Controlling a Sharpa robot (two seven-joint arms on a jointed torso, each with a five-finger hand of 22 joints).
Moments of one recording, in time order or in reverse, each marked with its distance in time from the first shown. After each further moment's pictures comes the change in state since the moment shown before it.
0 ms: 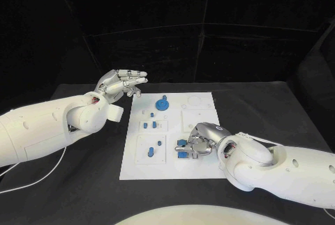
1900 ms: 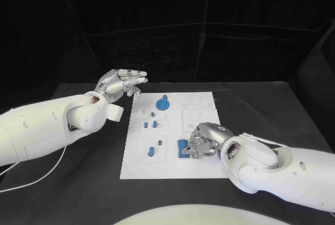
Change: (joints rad) left arm 0.000 -0.005 -0.001 -0.001 0.000 0.003 -0.003; left_hand 0.000 0.000 -0.003 -0.003 0.000 0.000 0.000 0.000 0.000 -0.004 0.004 0.005 -0.001 0.000 0.000 0.000 -0.004 0.000 0.000 0.000 -0.004 -0.001; right arm 0.000 -0.028 0.000 0.033 -0.012 -0.007 0.015; right_hand 0.272 0.051 0.038 -0.105 0.078 0.000 0.000 -0.013 0.050 0.008 0.000 0.005 0.001 0.000 0.000 0.000 0.000 0.000 0.000 0.000 0.000 0.000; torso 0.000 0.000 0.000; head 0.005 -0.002
